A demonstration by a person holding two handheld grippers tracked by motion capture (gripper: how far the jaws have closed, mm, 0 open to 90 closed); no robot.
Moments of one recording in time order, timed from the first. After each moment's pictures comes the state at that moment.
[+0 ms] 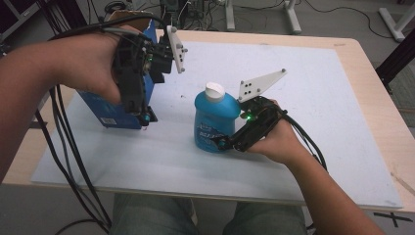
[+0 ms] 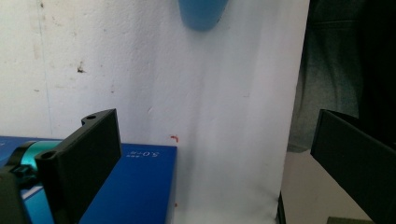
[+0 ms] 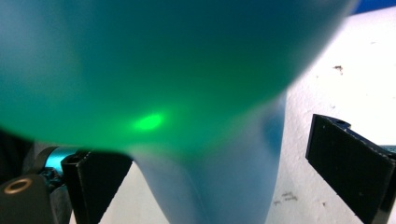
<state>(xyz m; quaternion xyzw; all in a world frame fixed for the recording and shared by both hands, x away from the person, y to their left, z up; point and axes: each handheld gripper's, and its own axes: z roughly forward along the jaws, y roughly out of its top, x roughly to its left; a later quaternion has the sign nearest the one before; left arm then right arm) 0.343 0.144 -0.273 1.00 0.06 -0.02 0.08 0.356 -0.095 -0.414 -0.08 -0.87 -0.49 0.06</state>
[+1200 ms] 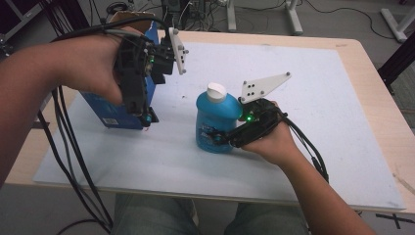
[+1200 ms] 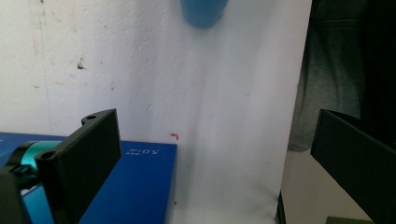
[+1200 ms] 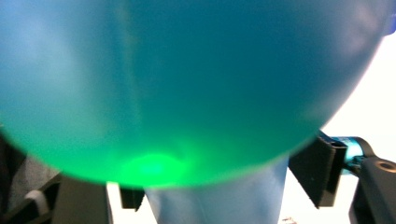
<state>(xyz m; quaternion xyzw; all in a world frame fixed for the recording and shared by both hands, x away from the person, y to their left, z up) 0.342 0.145 -0.274 1.00 0.06 -0.02 0.07 0.353 -0.093 -0.416 -0.06 -0.85 -0.52 0.04</state>
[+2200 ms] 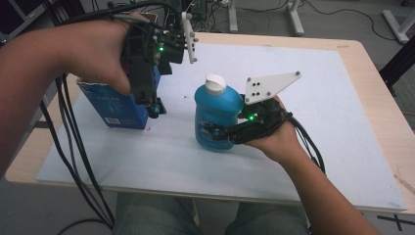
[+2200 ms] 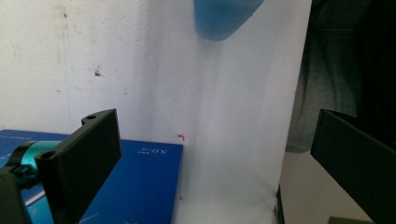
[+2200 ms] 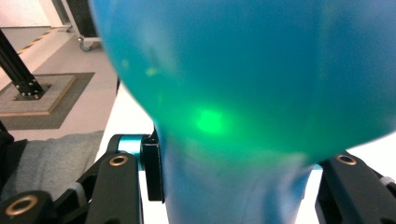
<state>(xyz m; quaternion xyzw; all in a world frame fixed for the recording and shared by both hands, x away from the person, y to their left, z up) 0.342 0.128 -0.249 1.00 0.06 0.00 0.07 0.338 -0.090 -0.393 -0.02 -0.83 -0.55 -0.01</state>
